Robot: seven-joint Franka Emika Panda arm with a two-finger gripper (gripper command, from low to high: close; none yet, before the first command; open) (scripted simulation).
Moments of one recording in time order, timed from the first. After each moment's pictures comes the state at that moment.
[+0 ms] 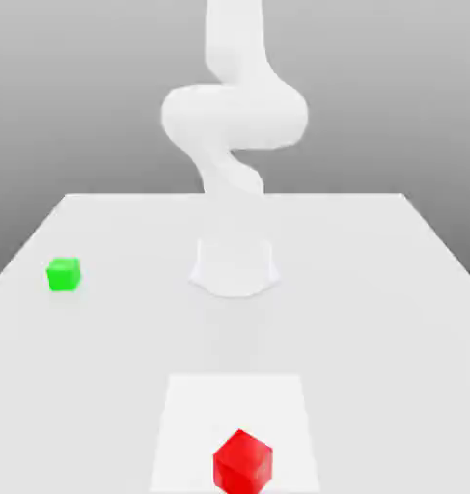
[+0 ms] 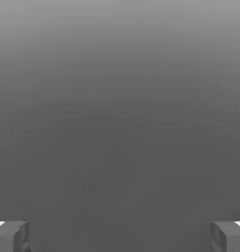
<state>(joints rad) -0.04 -0.71 0.04 -2.31 -0.02 2.33 0.87</state>
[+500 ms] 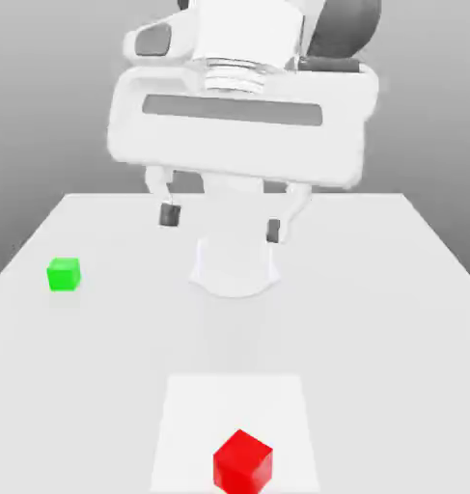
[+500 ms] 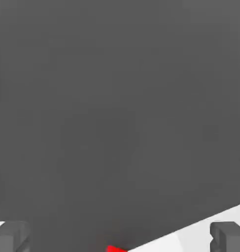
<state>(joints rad) -0.19 -0.16 0.18 -2.39 -0.16 2.52 1.32</state>
